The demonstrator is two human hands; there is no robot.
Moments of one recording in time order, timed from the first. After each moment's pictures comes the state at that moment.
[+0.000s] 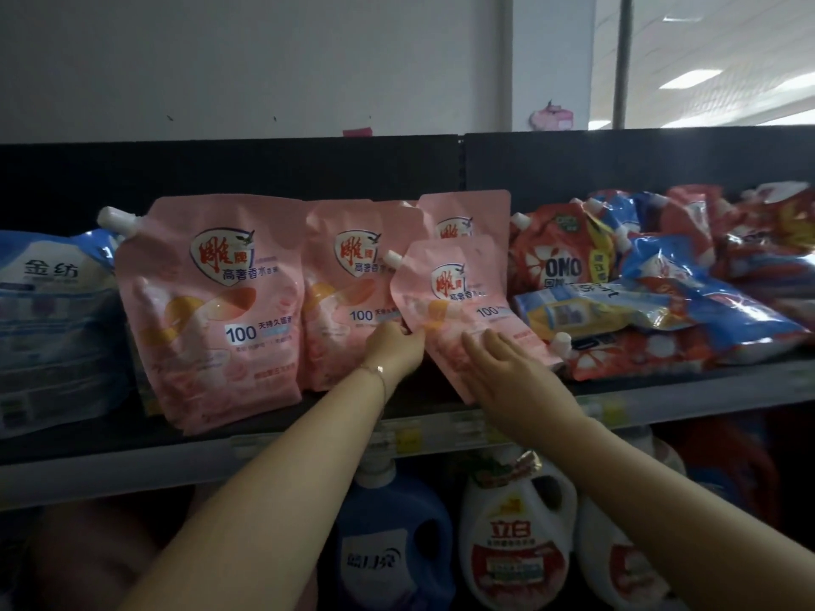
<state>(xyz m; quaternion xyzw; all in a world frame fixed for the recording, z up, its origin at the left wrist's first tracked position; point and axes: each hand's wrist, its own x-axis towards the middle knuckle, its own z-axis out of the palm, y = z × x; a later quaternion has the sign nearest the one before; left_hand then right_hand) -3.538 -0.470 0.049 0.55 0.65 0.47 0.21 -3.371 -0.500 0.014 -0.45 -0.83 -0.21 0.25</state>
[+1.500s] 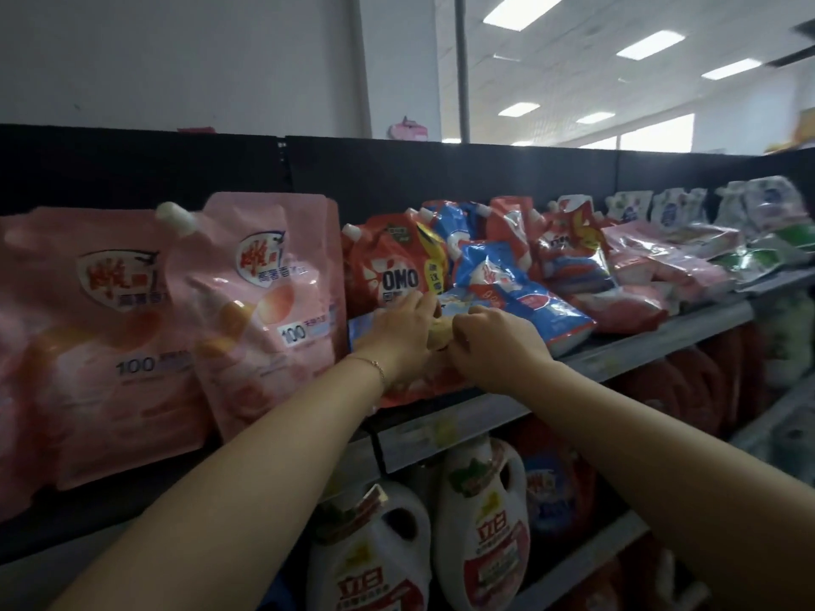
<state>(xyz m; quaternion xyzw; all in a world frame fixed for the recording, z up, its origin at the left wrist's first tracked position) -3.349 -0.408 0.068 0.87 0.42 0.24 -0.14 -3.214 -0.473 0.059 -0.62 -0.71 -0.22 0.27</state>
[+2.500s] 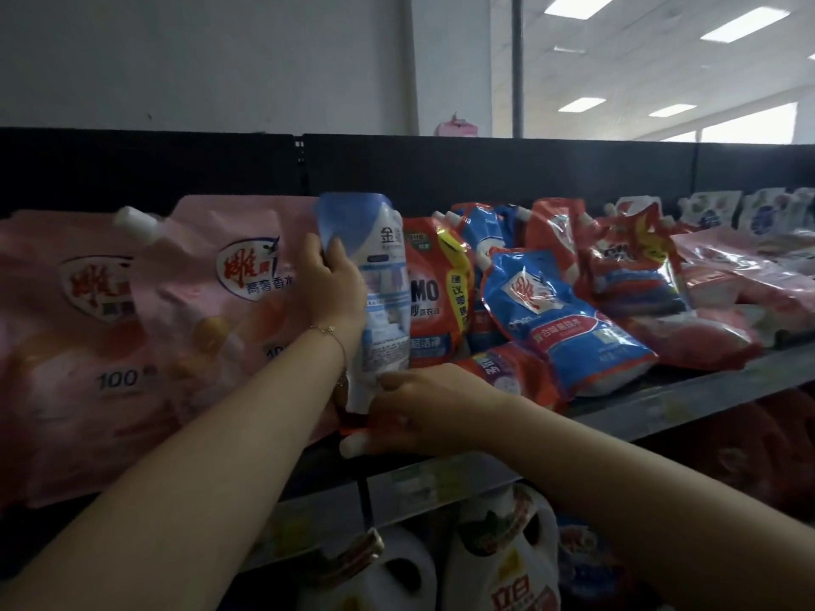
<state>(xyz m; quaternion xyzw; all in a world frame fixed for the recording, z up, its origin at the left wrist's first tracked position) -3.373 -0.356 0.117 0.49 0.42 0.76 0.06 -3.244 -0.421 0.050 -0.32 -0.92 -0.20 0.11</state>
